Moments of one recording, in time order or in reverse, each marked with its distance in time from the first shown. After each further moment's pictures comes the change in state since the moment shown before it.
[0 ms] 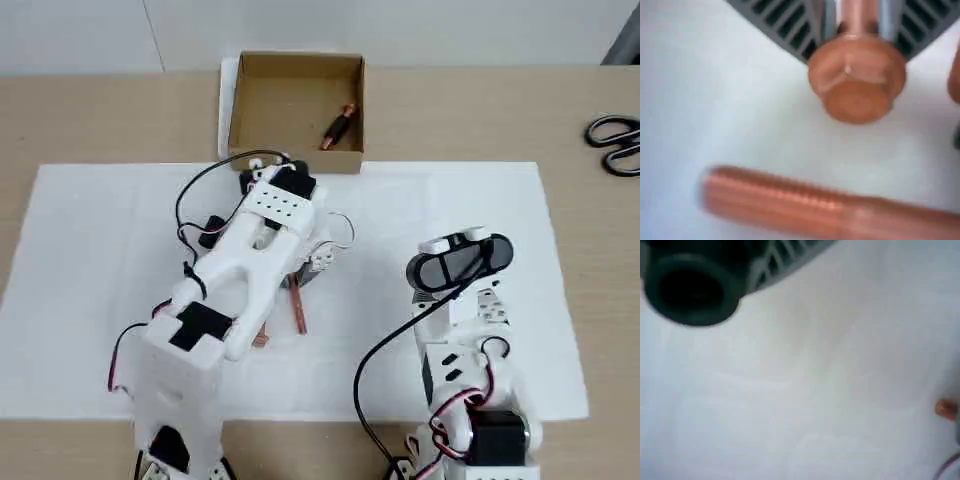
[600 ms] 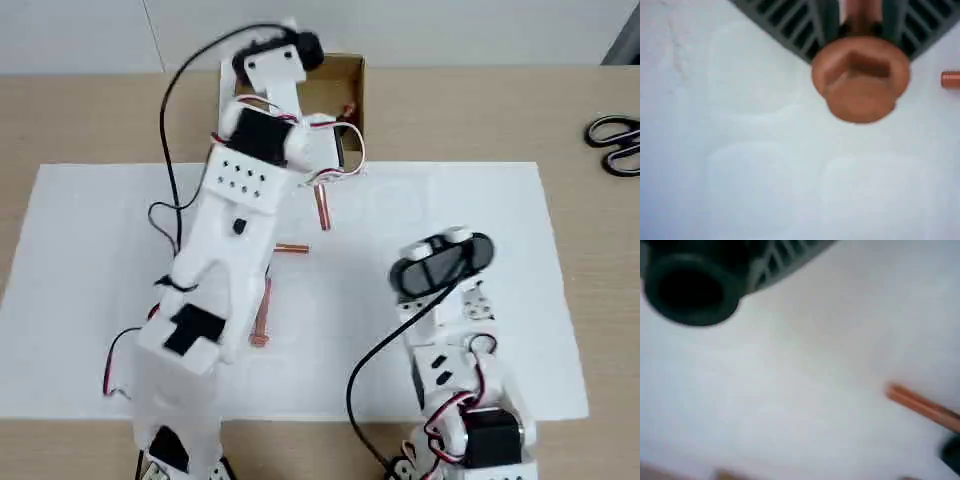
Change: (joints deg) left arm -0.5 -5.2 -41.8 10.1 -9.3; right arm -7.7 0.0 0.1 -3.9 0.0
